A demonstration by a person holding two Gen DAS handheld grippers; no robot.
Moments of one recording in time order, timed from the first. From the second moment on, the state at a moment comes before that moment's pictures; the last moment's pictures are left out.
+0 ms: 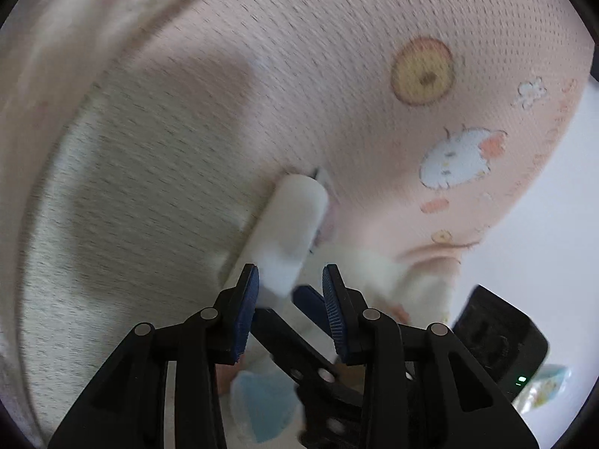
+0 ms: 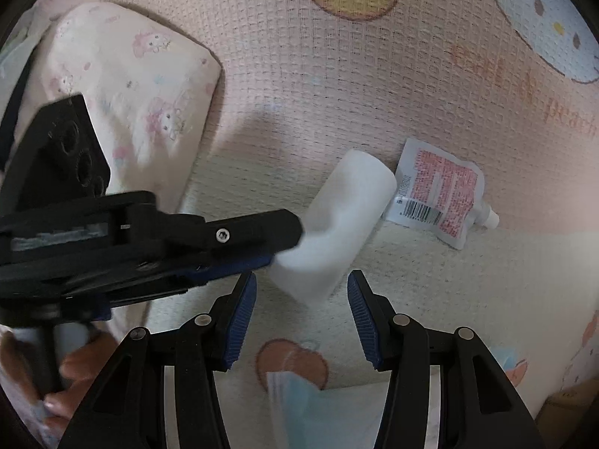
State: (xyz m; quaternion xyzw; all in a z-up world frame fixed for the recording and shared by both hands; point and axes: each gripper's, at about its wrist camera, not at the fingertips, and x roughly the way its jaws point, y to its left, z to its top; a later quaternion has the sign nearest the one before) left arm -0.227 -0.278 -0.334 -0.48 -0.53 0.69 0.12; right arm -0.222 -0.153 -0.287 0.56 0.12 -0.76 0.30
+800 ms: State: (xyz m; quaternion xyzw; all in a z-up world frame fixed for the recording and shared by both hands) left arm -0.242 -0.270 -0.354 -0.46 -0.58 0.67 0.10; right arm -0.251 -0.152 -0.296 0.57 0.10 -0.76 0.28
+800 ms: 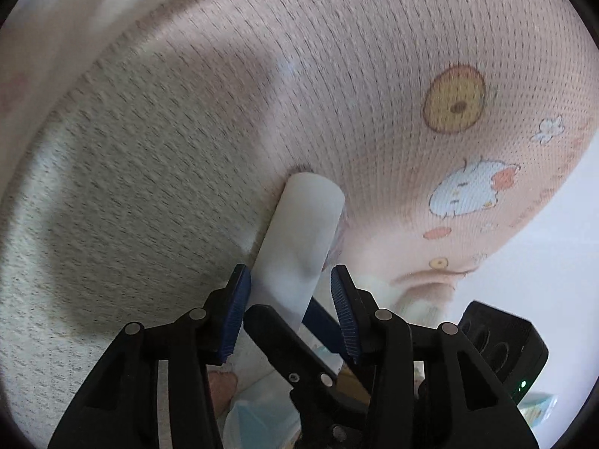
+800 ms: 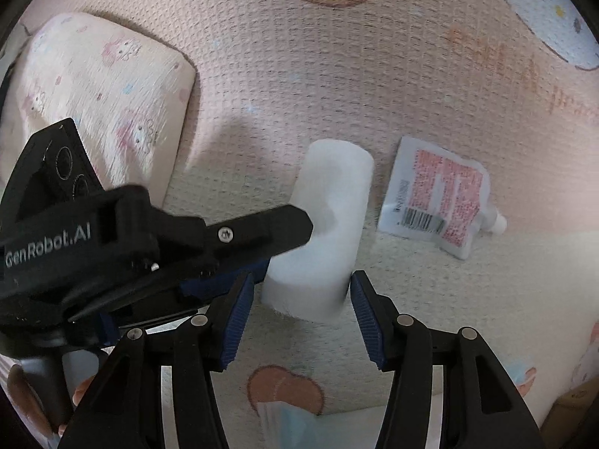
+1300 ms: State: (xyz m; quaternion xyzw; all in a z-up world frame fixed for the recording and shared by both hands) left arm -0.243 -0.269 -0.363 -0.45 -0.61 0.65 0.07; right arm -0.278 -0.137 -0.307 0.59 0.09 -0.76 0.26
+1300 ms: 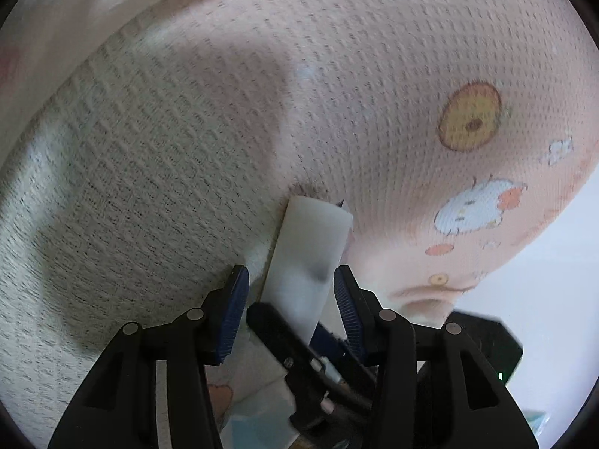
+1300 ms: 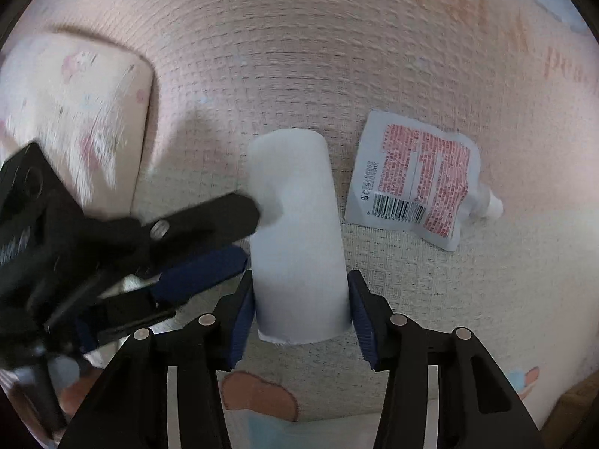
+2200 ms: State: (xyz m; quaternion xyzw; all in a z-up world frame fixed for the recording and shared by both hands) left arm -0.195 -0.211 -0.287 -0.42 -0.54 0.70 0.20; right arm -0.209 -0.072 -0.212 0.50 0.19 -0.81 0.25
